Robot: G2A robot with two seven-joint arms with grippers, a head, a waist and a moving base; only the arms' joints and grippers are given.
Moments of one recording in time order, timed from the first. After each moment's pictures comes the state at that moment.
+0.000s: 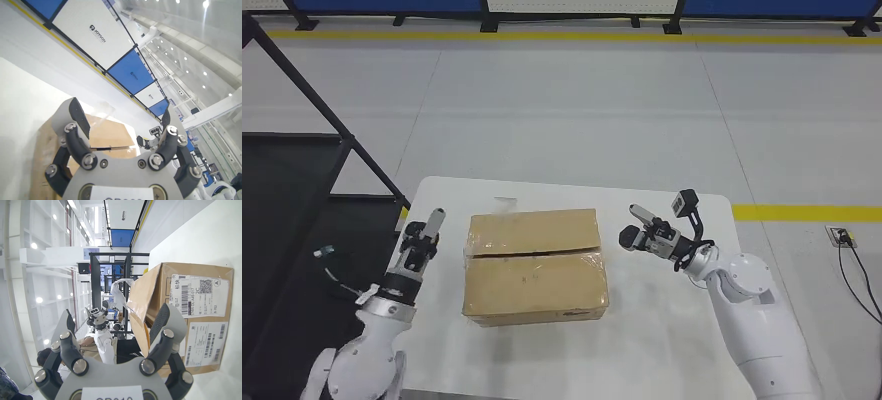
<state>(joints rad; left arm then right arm) 1.34 -1.21 -1.70 -1.95 0.19 -0.01 -0.28 -0.79 -1.32 1.41 -1.12 0.29 -0.16 0.98</state>
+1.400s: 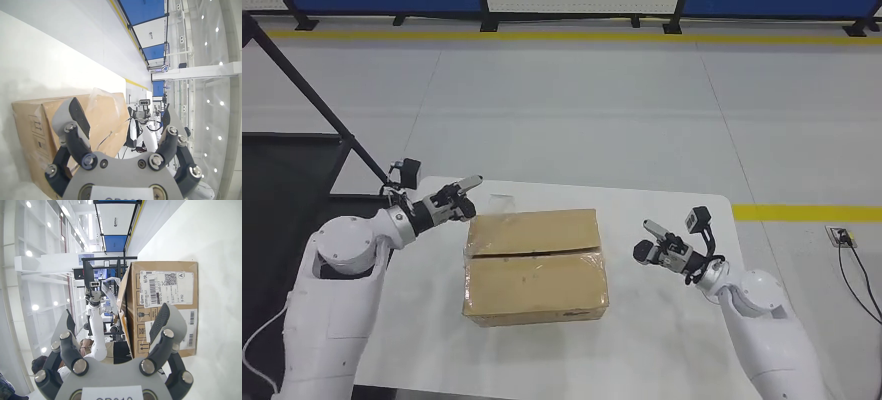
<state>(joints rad) 0.66 -1.15 -1.47 -1.20 -0.03 0.02 -0.98 -0.86 -1.26 1.43 -1.09 0.30 -0.20 0.97</state>
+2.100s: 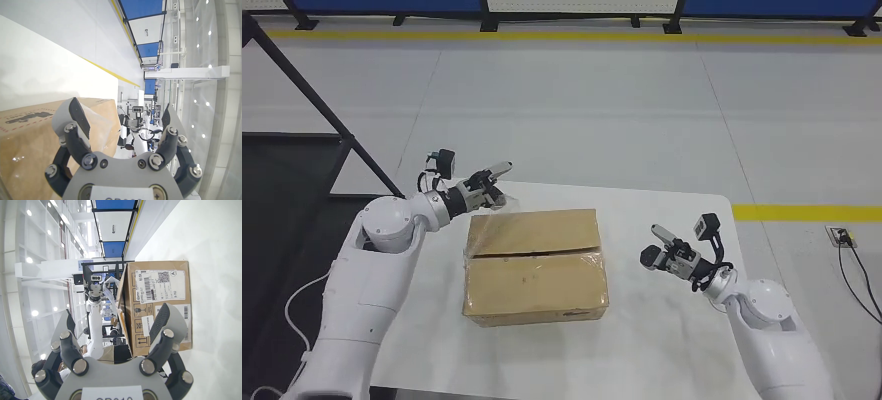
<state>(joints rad) 0.49 -1.20 -1.26 -0.98 -0.16 -0.01 -0.90 -0.93 -1.24 1.45 -1.18 0.31 -0.16 0.93</state>
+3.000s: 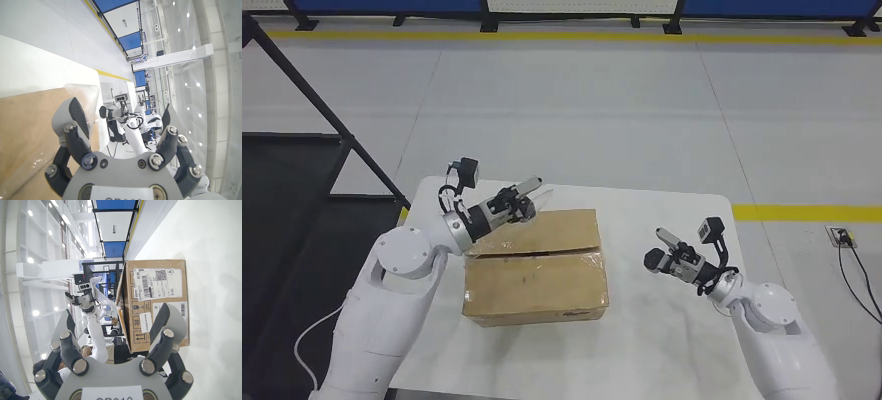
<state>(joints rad) 0.73 -1.19 -1.26 -1.42 -0.20 0.00 -0.77 -0.94 -1.22 1.45 -1.17 0.34 -0.19 0.94</state>
